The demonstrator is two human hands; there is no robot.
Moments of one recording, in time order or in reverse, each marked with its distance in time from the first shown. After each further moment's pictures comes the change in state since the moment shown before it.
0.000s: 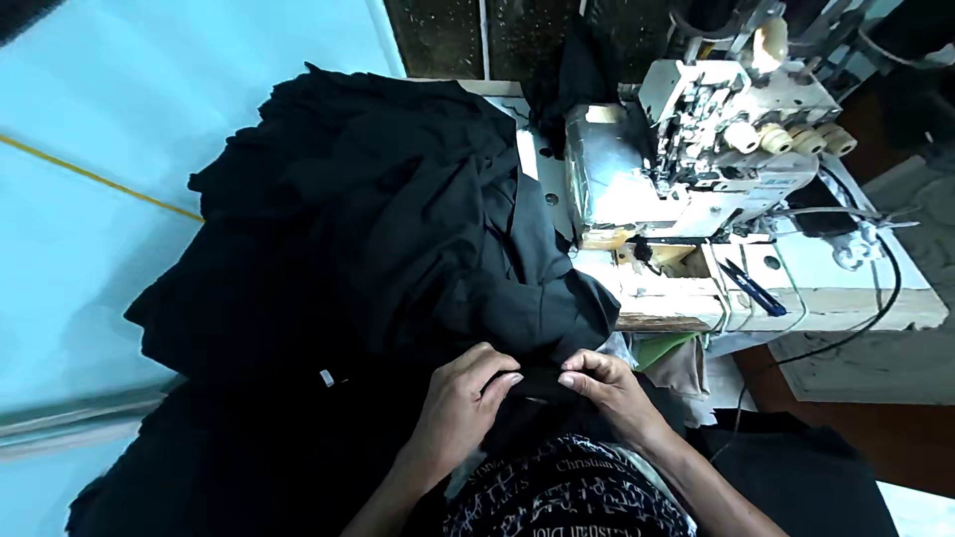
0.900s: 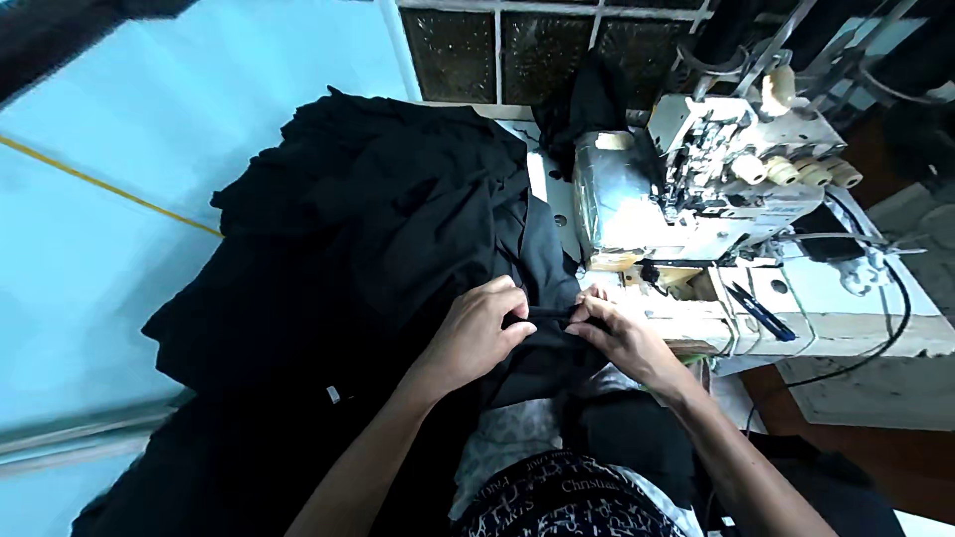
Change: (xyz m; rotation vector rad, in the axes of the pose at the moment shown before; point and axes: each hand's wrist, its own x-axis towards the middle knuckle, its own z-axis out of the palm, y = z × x) left_hand 0.096 -0.013 -0.026 0.134 -0.259 0.045; right_hand 0.079 -0.034 -0.036 -0.705 -0.111 -0.360
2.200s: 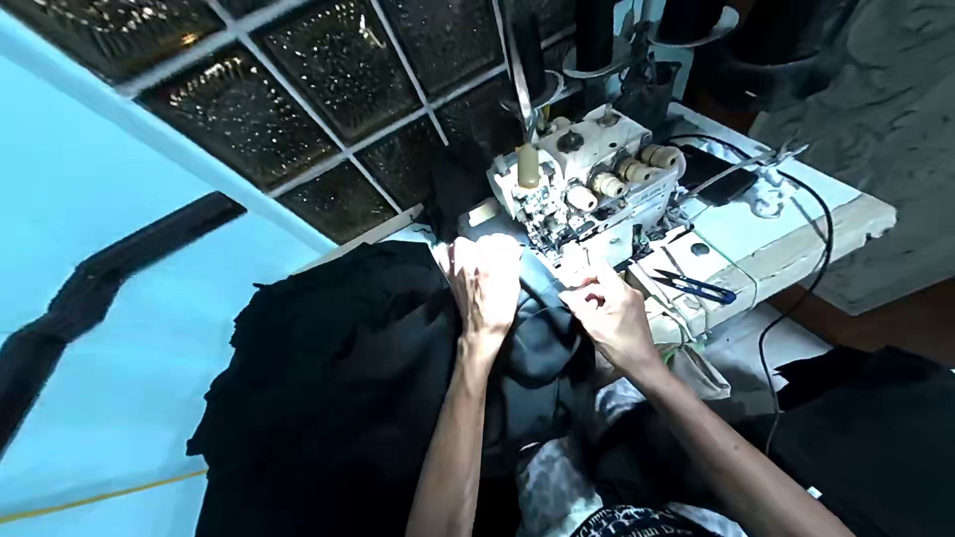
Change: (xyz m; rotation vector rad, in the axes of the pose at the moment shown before) left_hand 0.177 0.042 0.052 0.358 0.358 0.323; right_hand 0.012 0.021 -0.044 -0.048 0.828 0.392
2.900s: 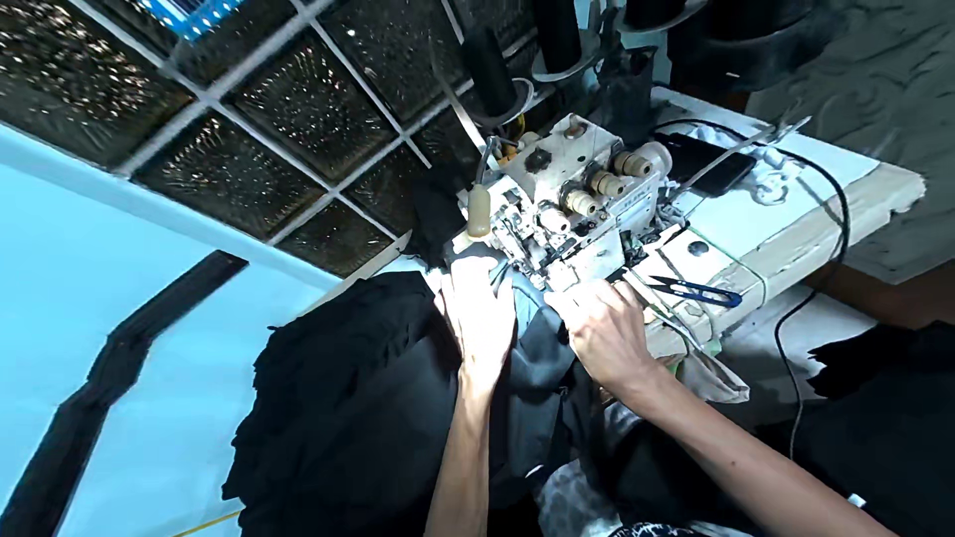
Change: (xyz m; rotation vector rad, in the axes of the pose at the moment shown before) left_hand 0.011 0.001 0.022 0.060 -0.124 -0.178; right_hand 0.012 0.000 0.003 -0.613 0.069 -0.369
